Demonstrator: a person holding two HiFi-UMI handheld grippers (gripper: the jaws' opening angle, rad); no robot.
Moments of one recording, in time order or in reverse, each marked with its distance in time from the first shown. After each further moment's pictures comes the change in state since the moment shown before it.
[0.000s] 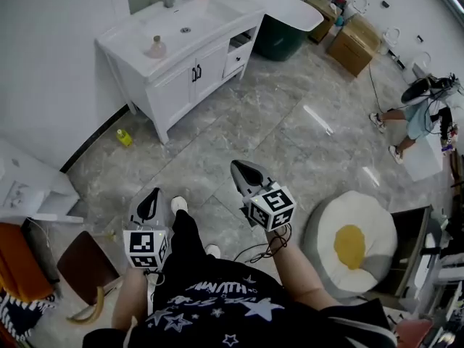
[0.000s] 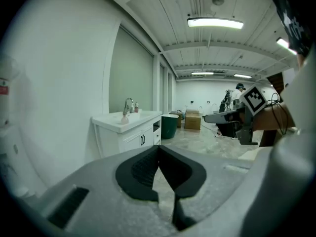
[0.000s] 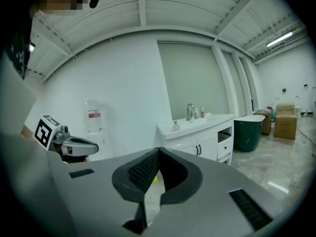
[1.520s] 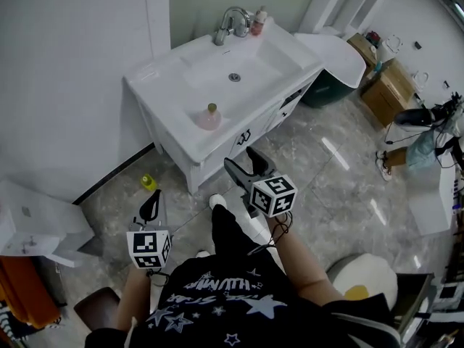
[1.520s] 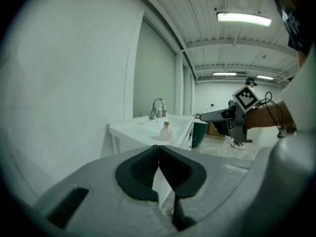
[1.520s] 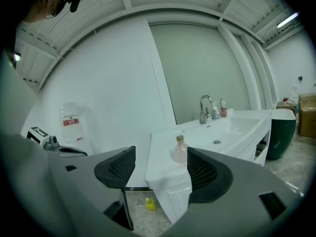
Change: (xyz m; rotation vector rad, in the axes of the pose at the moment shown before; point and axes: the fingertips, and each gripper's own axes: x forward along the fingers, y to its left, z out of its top) left arm 0.245 0.317 0.085 -0.070 -0.024 0.167; right arm 0.441 -0.086 0.124 0.036 0.019 0.105
